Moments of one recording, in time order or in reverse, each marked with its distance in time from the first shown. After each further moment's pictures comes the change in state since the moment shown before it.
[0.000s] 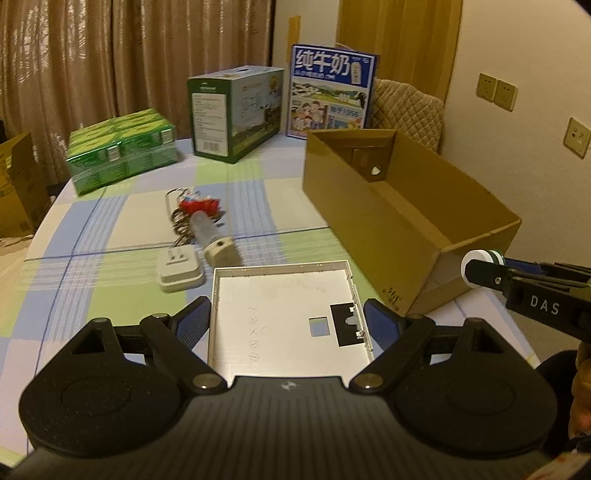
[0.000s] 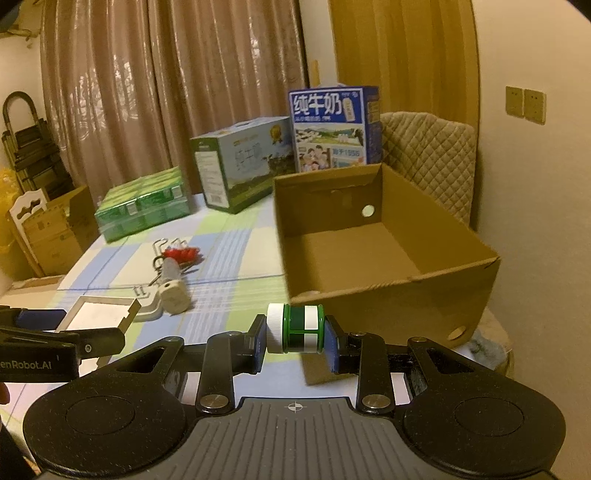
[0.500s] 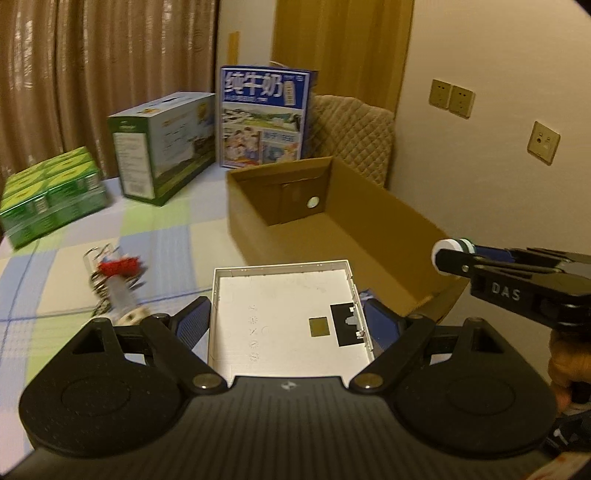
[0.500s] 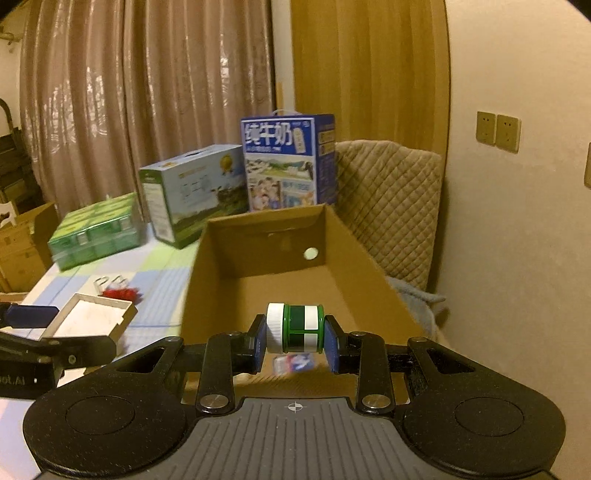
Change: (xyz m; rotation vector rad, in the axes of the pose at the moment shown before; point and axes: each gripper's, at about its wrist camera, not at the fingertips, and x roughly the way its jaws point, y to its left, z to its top) left arm 0.045 -0.074 0.065 0.074 -0.039 -0.124; right arm 0.021 -0.076 0.058 -0.022 -0.055 -0.087
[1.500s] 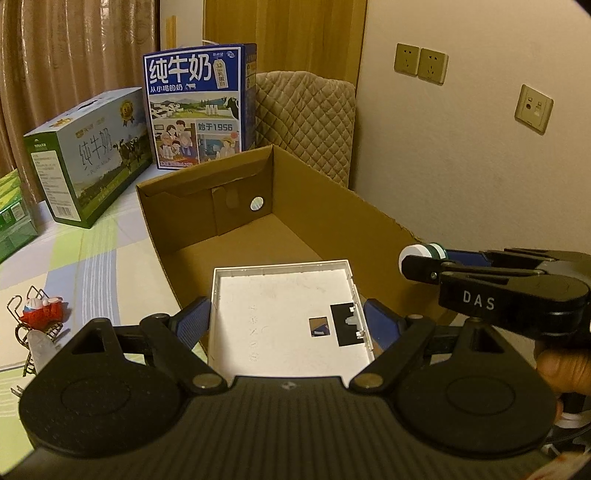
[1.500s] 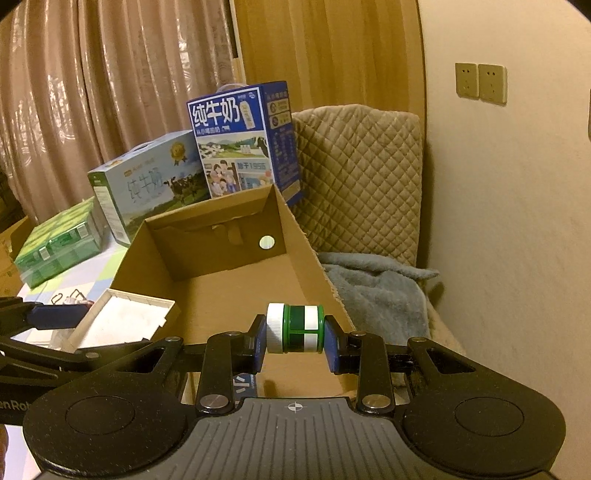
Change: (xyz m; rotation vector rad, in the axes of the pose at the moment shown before) left arm 0.098 -0.055 0.039 0.101 0.069 -0.075; right arm 0.064 -0.073 0.015 0.104 0.079 -0.008
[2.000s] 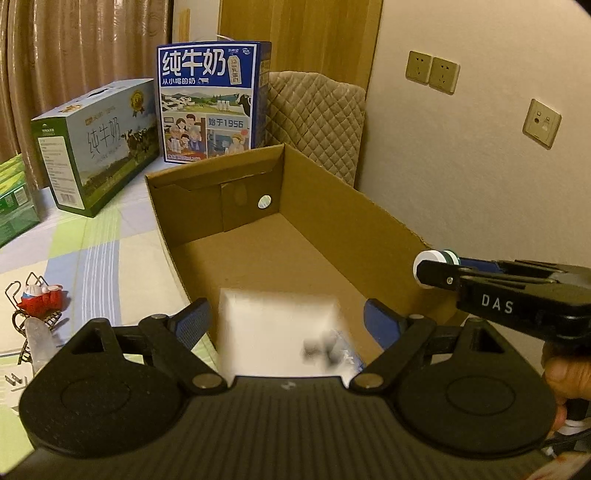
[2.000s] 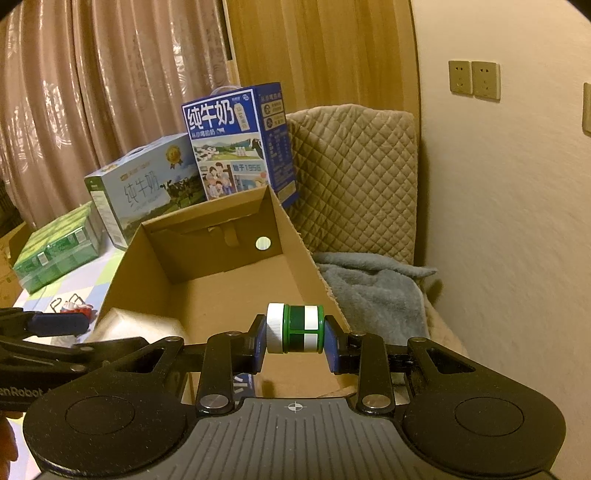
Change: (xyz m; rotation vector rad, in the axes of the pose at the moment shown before) left arm 0.000 0.013 -0.002 -0.051 -0.004 0.000; right arm -0.002 -0.003 0.000 0.016 -0.004 -0.005
